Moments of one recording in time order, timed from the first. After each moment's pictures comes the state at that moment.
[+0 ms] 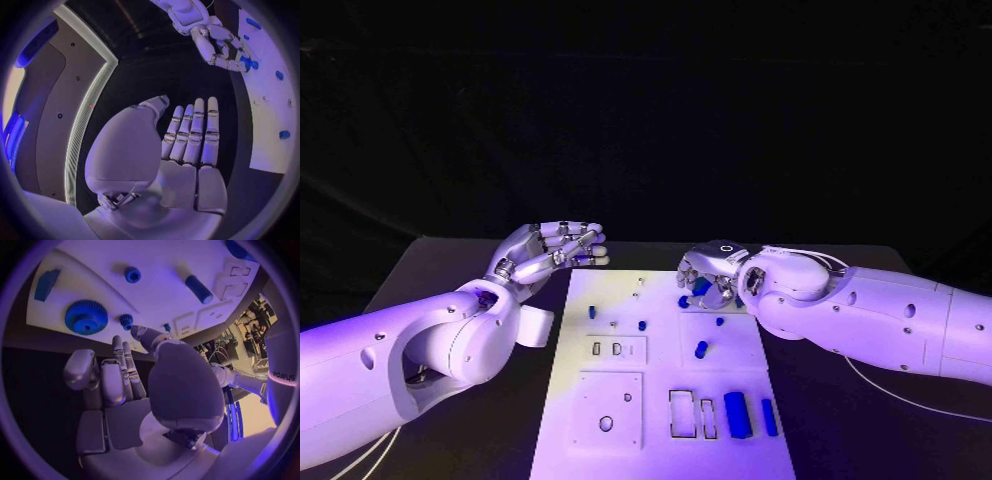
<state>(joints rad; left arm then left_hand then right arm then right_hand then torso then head) 1.18 -0.95 -0.01 1.70 -0.08 -0.35 0.48 1.45 -0.15 0.40 0.21 0.21 0.88 0.22 0.21 0.15 1.00 0.18 0.09 0.07 1.00 0.14 0.25 0.20 0.17 0.90 0.24 0.29 0.13 1.31 -0.70 -0.17 1.41 -1.63 -0.24 -0.12 1.28 -0.27 0.52 0.03 0.28 1.00 0.15 0.22 0.30 1.21 0.09 0.07 0.14 1.46 0.00 1.33 1.11 0.12 1.33 0.10 1.22 1.04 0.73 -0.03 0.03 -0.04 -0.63</state>
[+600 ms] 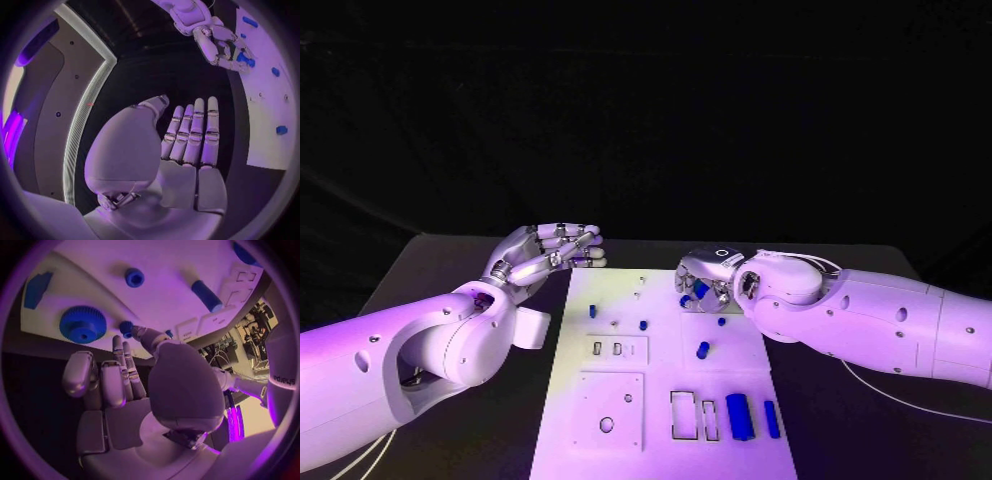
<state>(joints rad) 1.19 -0.95 -0.01 1.70 -0.08 -0.34 0.47 1.45 -0.15 0.40 0.21 0.21 0.88 0.22 0.21 0.15 1.00 0.18 0.09 0.07 1.00 0.14 0.25 0.21 0.17 0.91 0.25 0.29 0.13 1.30 -0.69 -0.17 1.40 -1.66 -0.22 -0.13 1.28 -0.27 0.52 0.05 0.28 1.00 0.15 0.22 0.32 1.21 0.09 0.07 0.14 1.46 0.00 1.37 1.16 0.10 1.35 0.11 1.27 1.11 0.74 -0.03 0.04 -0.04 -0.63</state>
